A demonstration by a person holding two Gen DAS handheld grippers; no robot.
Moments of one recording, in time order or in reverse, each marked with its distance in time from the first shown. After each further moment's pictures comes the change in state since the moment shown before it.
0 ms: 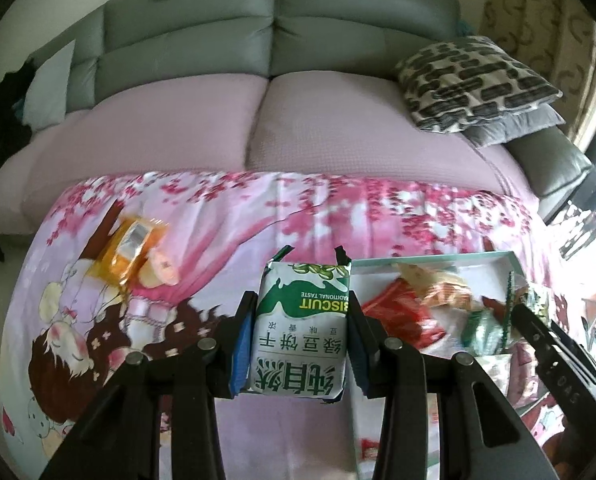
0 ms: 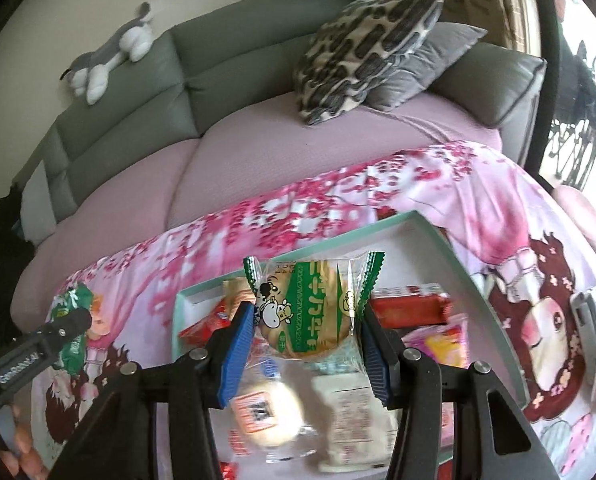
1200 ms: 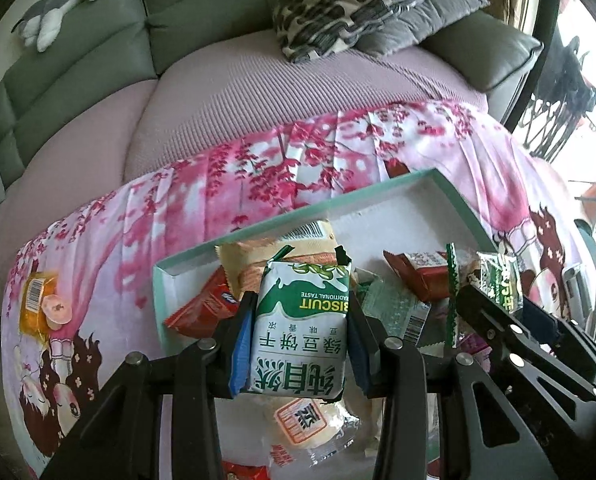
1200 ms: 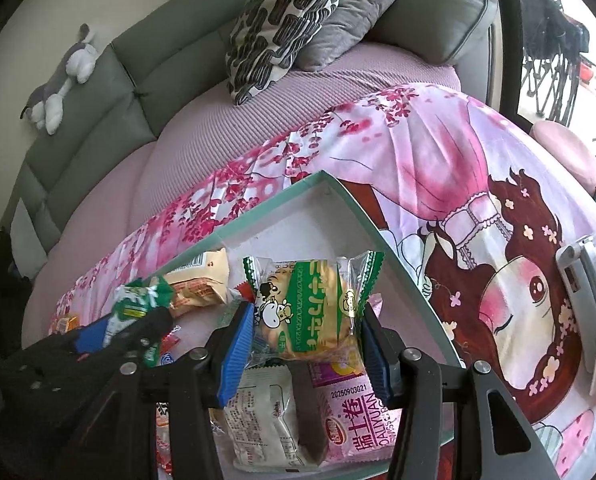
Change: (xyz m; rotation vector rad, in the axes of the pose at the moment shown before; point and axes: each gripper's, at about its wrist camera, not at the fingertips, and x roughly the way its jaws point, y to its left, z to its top) left arm 0.058 -0.166 -0.020 0.317 0.137 -0.017; right arm 0.022 -0.092 -0.005 0.164 0.103 0.006
